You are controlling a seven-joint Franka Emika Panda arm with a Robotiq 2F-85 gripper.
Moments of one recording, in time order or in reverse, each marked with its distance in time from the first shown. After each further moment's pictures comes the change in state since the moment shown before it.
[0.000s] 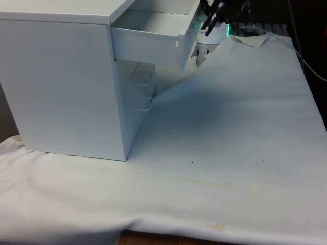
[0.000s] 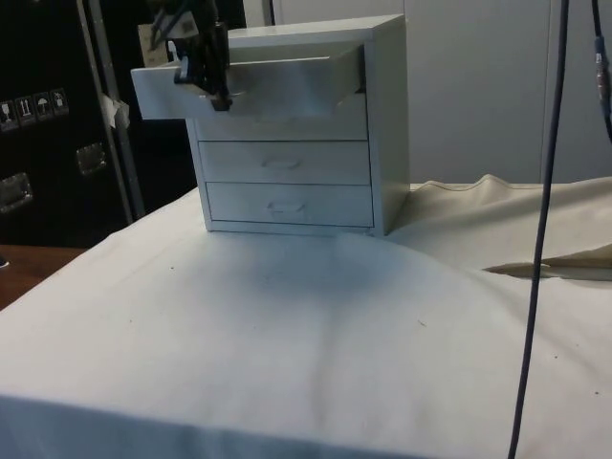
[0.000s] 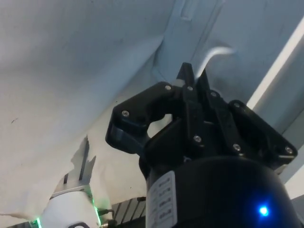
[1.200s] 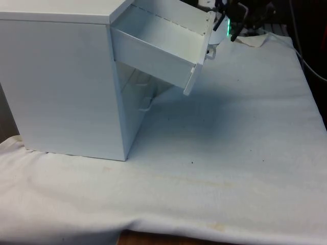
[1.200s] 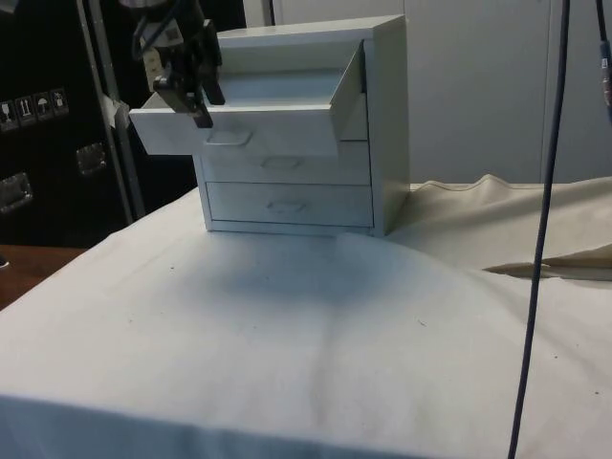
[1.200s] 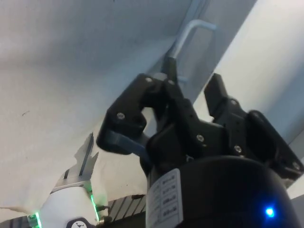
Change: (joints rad) arm 0.006 0.018 0.063 0.029 -0.011 -0.033 0.075
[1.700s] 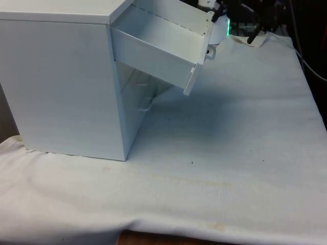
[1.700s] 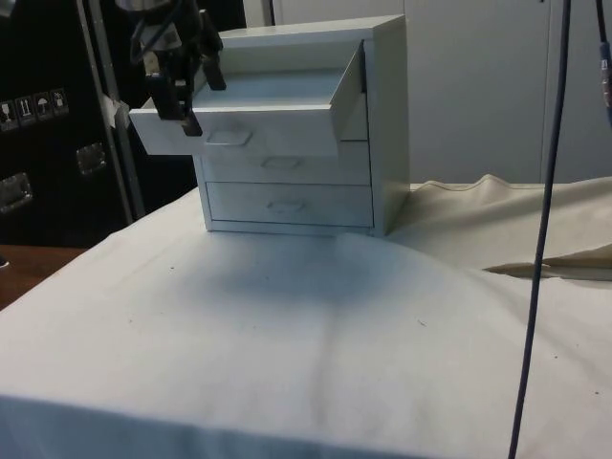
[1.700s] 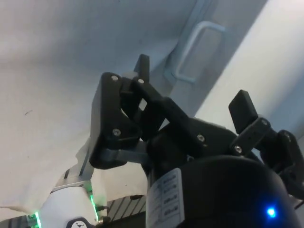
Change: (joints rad) arm 0.003 0.005 0.014 0.000 -0.001 0.000 0.015
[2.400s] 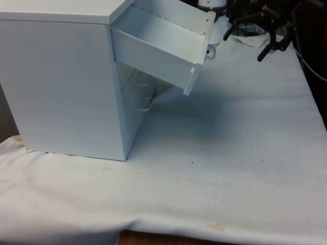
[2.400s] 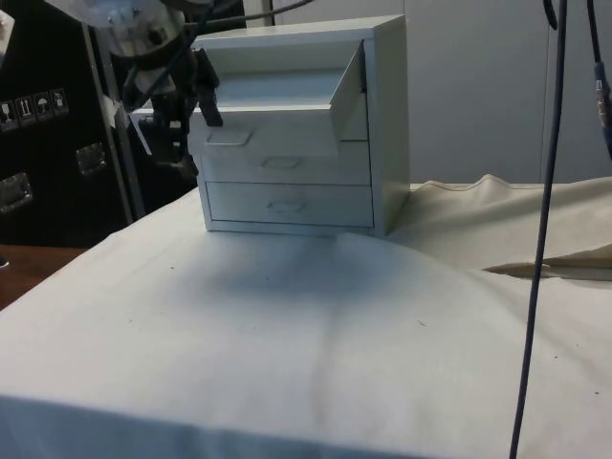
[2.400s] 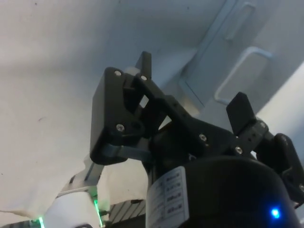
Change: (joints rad) arm -0.002 0.072 0.045 0.001 0.025 0.036 0.059
